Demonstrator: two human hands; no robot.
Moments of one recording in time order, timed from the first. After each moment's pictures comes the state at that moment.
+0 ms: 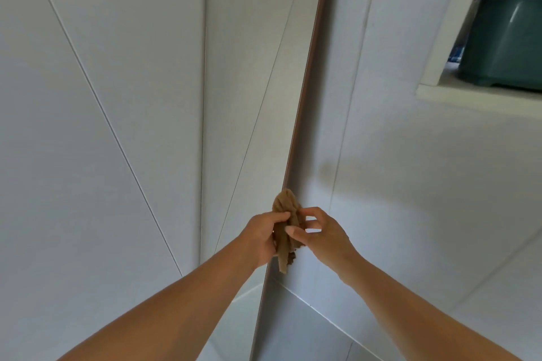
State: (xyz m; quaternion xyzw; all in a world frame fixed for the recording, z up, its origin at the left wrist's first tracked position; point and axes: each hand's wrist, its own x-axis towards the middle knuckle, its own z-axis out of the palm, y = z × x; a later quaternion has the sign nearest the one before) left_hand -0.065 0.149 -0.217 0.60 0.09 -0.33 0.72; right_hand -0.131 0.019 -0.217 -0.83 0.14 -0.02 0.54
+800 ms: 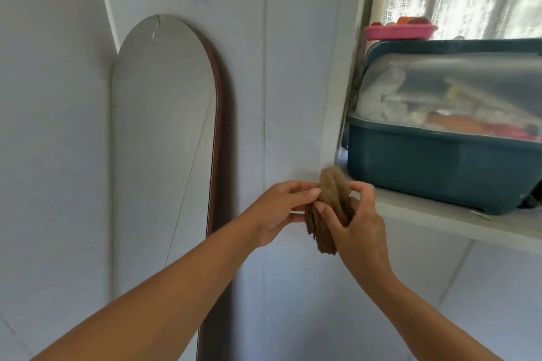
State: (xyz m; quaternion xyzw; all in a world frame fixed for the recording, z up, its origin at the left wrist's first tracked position) left_hand -0.018 -0.036 0.003 0.65 -0.33 -0.31 0.61; right_hand -0.132 -0.143 -0.029 -0.80 0.15 -0.42 0.40
